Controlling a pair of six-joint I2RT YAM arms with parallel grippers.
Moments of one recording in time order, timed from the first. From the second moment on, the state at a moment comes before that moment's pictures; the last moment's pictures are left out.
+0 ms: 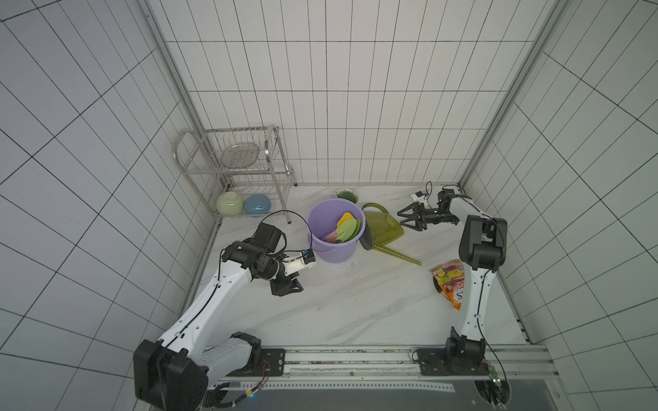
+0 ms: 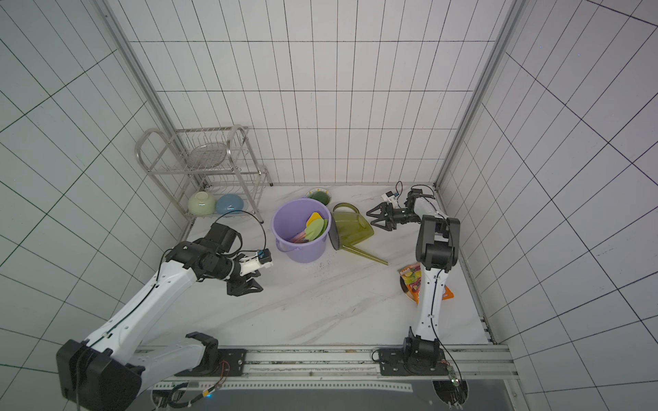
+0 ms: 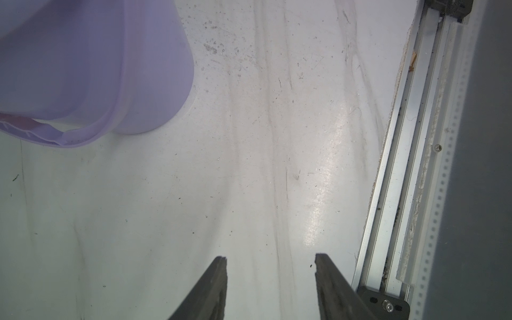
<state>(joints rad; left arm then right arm) -0.31 1.14 0.98 -1.13 0.49 0.85 -0.04 2.37 1.87 -1.00 -1.24 -0.11</state>
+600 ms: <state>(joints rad) -0.31 1.15 0.97 -1.11 0.51 0.83 0.06 2.50 2.00 -1.05 -1.31 -0.12</state>
